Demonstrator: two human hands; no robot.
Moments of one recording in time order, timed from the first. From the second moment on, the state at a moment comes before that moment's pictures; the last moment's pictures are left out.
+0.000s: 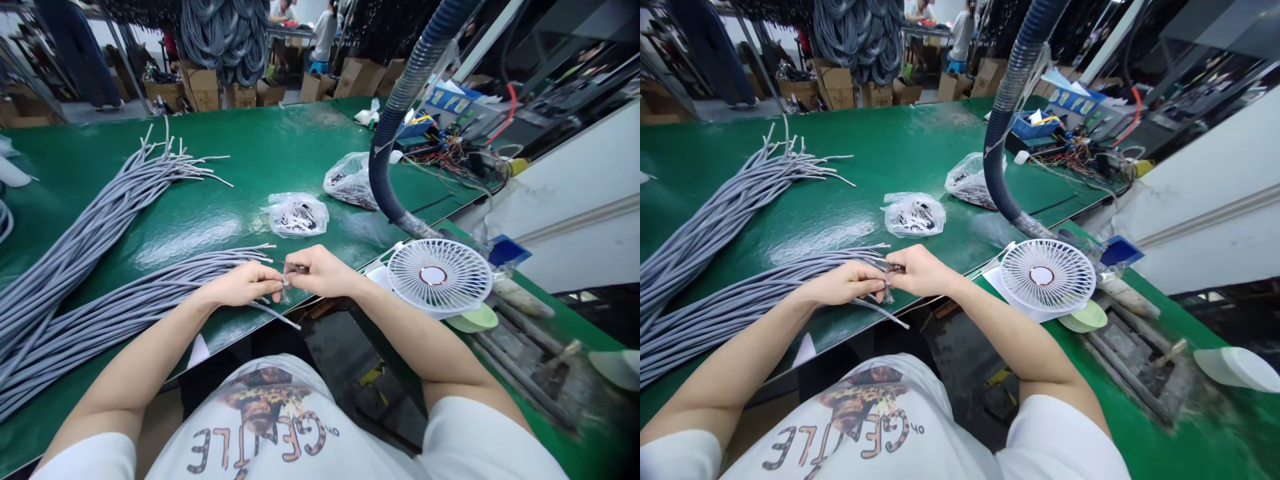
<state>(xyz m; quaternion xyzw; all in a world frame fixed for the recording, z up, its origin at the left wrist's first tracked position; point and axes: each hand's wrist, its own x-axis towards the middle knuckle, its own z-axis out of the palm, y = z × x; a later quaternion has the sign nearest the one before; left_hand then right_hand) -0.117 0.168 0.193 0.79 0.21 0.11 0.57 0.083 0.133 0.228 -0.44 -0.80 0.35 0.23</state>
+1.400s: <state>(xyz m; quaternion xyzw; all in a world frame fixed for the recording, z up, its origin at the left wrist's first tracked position) -0.115 0.159 0.203 0.78 0.29 0.39 0.39 0.063 0.120 0.214 -0.49 -0.70 0.25 0.45</state>
